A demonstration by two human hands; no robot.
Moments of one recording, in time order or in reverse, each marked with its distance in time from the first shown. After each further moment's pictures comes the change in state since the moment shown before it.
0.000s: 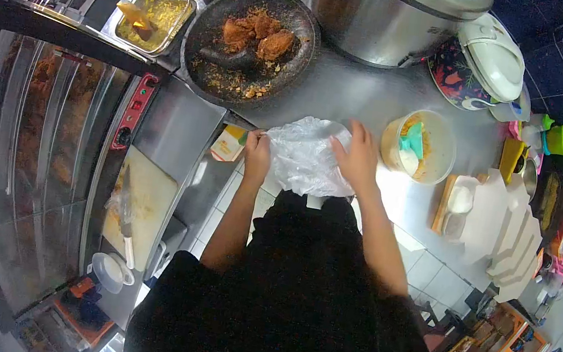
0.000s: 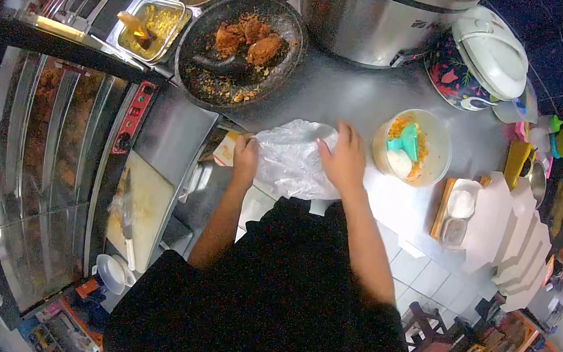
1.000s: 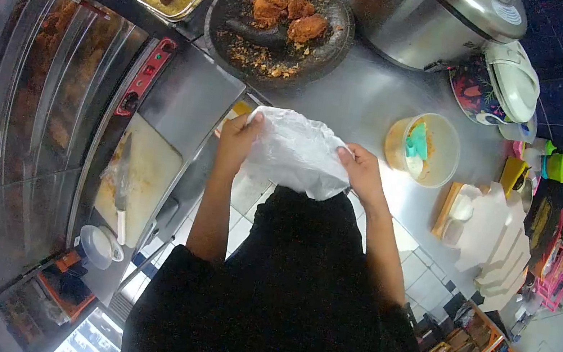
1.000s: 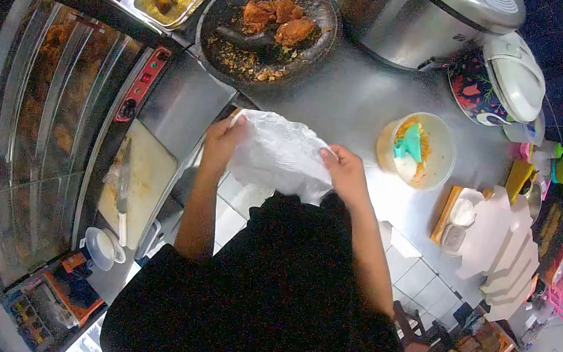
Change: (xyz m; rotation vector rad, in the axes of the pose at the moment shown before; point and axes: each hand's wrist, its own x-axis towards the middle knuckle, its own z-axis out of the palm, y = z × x) left_hand -0.008 0.080 -0.089 0.015 -0.238 -0.049; right_hand -0.035 -0.044 -0.014 0.790 -0.548 0.369
